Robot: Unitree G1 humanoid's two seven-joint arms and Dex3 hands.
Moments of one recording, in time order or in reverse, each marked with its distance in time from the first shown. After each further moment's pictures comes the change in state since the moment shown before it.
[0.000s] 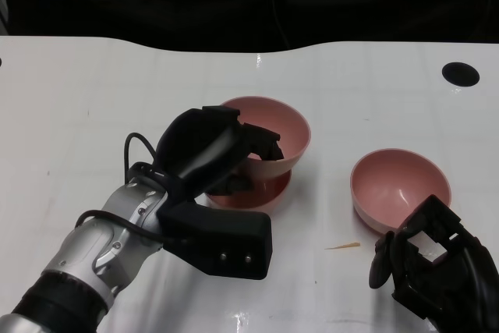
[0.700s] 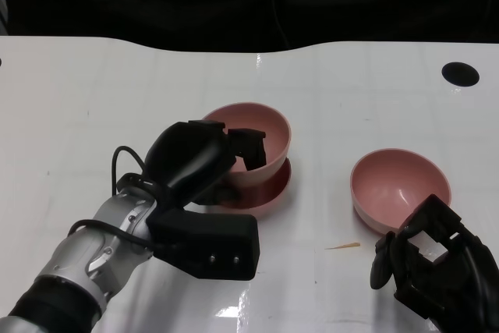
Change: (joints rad) left arm 0.002 0.003 0.008 0.107 -0.019 -0.037 0.029; right arm 0.005 -0.010 -0.001 -0.025 0.015 0.041 0.005
